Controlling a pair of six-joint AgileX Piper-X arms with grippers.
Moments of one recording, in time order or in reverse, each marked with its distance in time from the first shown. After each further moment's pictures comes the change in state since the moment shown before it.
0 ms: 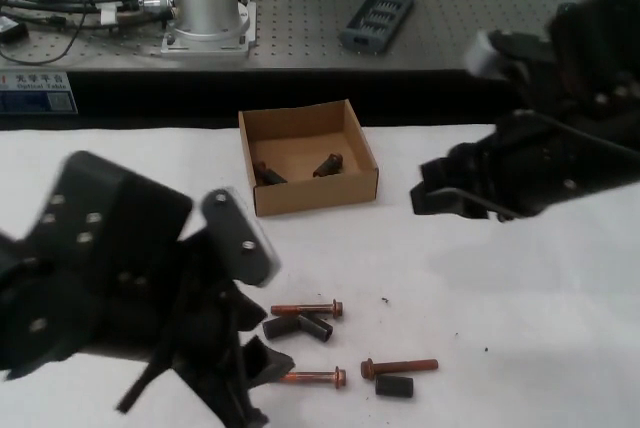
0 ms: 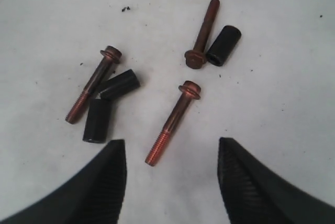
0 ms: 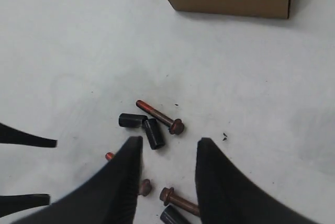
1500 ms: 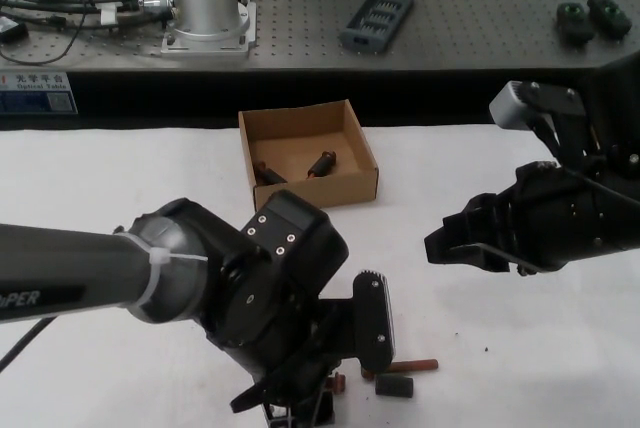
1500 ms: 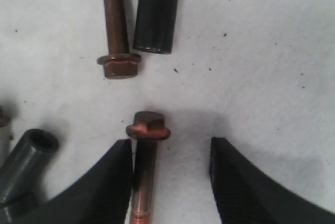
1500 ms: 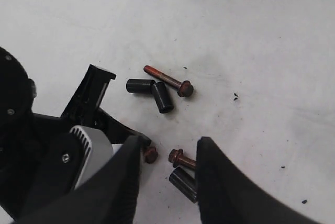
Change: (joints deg) left arm -9.2 23.3 -16.1 10.5 -8.6 20.4; right arm 0.0 -3.4 7.2 -1.8 -2.1 1.1
